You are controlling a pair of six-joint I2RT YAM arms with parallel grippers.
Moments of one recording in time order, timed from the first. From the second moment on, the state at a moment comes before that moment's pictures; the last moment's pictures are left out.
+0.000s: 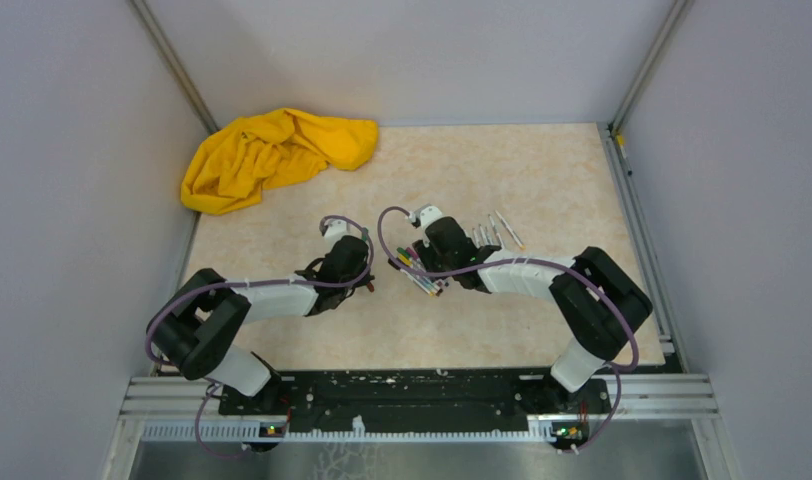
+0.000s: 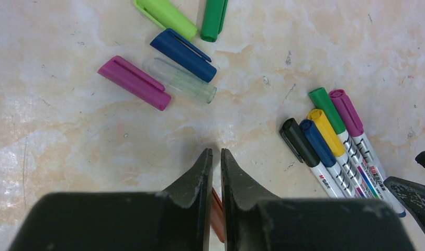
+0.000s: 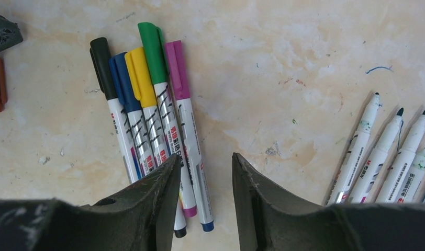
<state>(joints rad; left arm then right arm) -0.70 1.51 0.56 0.21 -0.42 -0.79 0.77 1.61 0.83 0.02 0.15 0.08</state>
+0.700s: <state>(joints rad) -0.69 1.39 0.56 0.18 -0.36 -0.77 0.77 1.68 0.84 0.04 0.16 0.07</state>
